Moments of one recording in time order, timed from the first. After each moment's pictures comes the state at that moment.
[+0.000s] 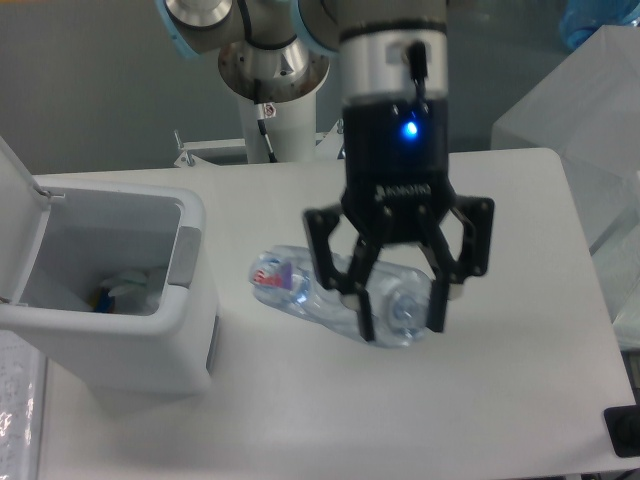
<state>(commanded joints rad) 2.40 -1.86 -1.12 -0.77 1.19 0.10</state>
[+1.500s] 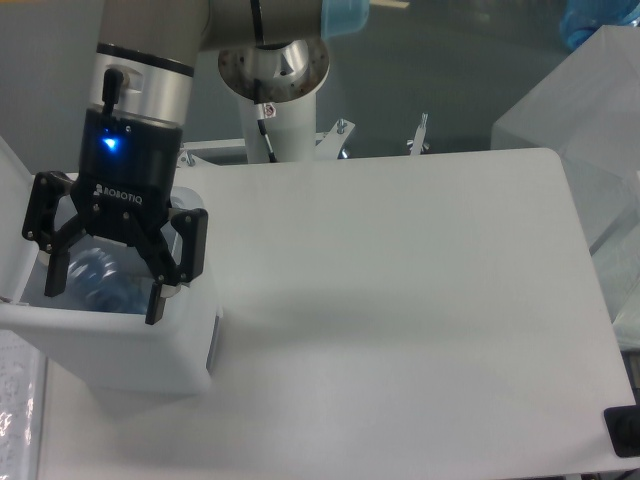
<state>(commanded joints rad) 2.20 -1.83 -1.38 -0.69 1.20 0.29</state>
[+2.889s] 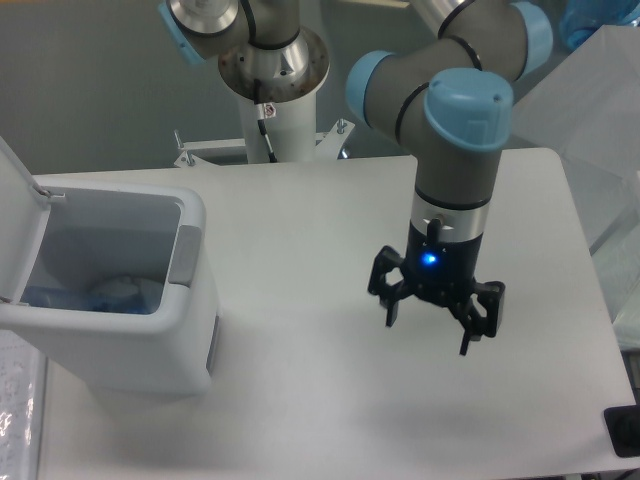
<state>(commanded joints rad) 2.56 -1.96 -1.34 -1.14 1.42 1.14</state>
